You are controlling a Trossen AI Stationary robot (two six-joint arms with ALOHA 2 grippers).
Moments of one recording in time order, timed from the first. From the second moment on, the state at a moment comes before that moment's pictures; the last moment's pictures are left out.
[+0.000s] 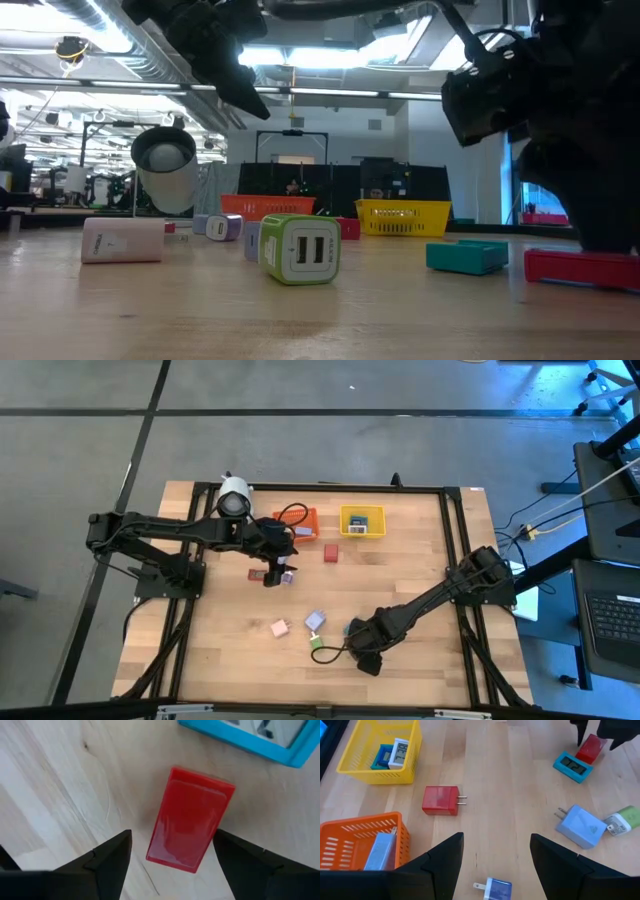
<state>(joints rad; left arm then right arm) 0.12 1.28 0.89 -0.38 0.05 0.08 0.53 1.96 1.26 -0.76 -0.12 0.91</state>
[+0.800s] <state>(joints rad) 0.12 1.28 0.89 -0.37 0.07 0.07 0.53 1.97 1.26 -0.78 -0.04 0.88</state>
